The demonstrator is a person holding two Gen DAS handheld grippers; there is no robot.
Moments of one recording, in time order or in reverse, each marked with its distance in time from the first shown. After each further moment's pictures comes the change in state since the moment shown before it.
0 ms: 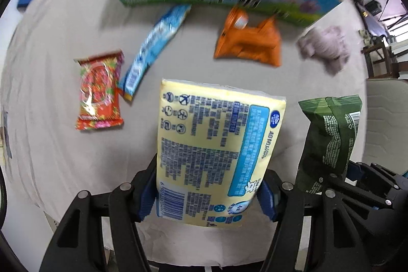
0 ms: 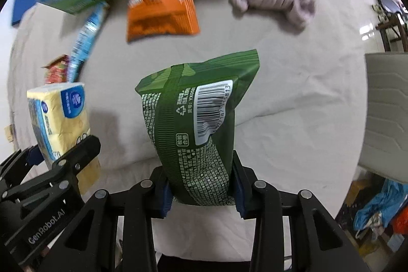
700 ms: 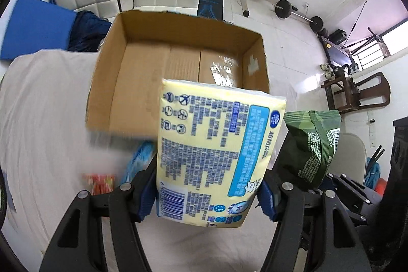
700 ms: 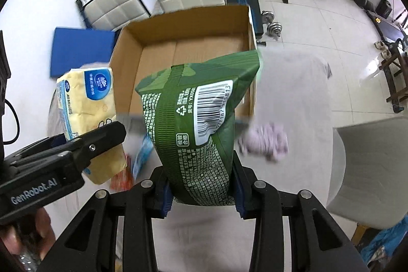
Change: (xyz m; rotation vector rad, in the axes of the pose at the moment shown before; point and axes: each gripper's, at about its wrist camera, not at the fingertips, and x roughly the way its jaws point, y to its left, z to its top) left arm -0.136 0.060 0.115 0.020 -0.141 -0.228; right arm -0.179 0.009 0.133 0.013 -0.268 0.101
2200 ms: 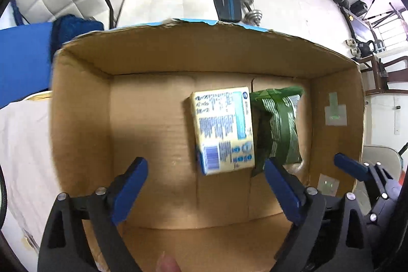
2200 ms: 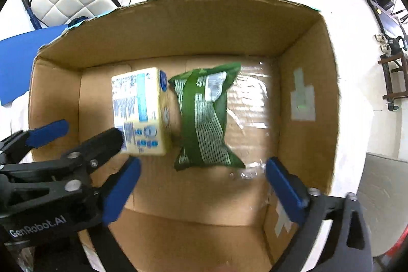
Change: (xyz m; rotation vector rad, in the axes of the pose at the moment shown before) left arm 0.025 0.020 0.115 0.099 0.122 0.097; right arm 0.172 0.007 0.142 0.015 0.173 -0.138
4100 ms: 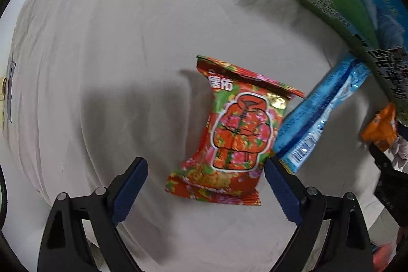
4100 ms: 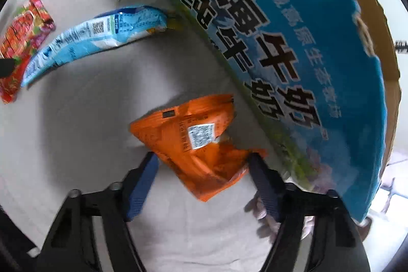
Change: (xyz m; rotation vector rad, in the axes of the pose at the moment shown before) left arm 0.099 0.132 -0.240 -0.473 0.146 0.185; right arm 0.082 0.098 -0.221 -0.828 0.070 -0.320
